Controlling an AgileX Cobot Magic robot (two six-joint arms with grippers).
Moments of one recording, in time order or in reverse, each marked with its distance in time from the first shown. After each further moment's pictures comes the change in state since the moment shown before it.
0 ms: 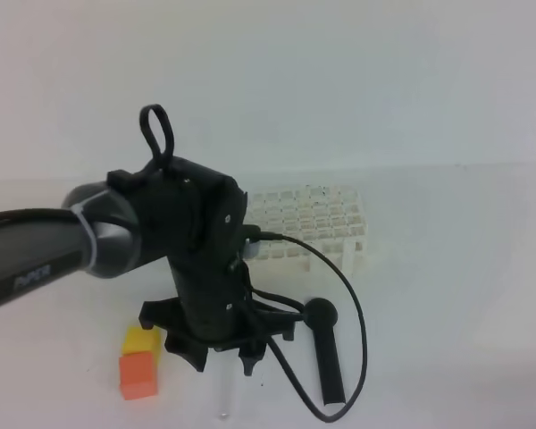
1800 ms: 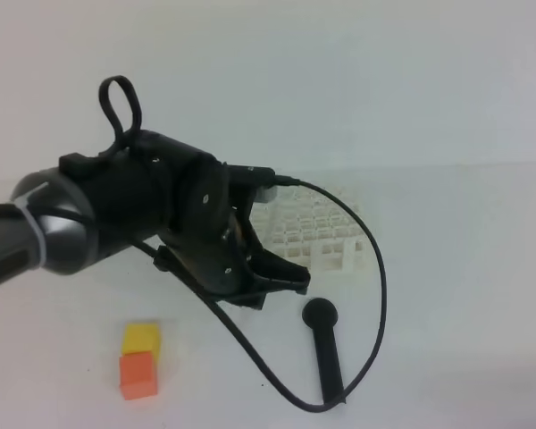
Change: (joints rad) left arm 0.000 -0.060 0.010 -0.018 -0.221 0.199; right arm 0.000 0.000 0.000 0.000 0.000 0.000
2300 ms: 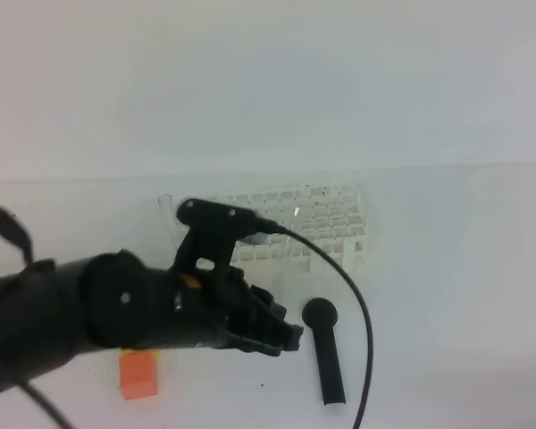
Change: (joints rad) left arm 0.000 -0.244 0.379 -0.521 -0.496 0.603; right arm 0.000 0.000 0.000 0.000 0.000 0.000
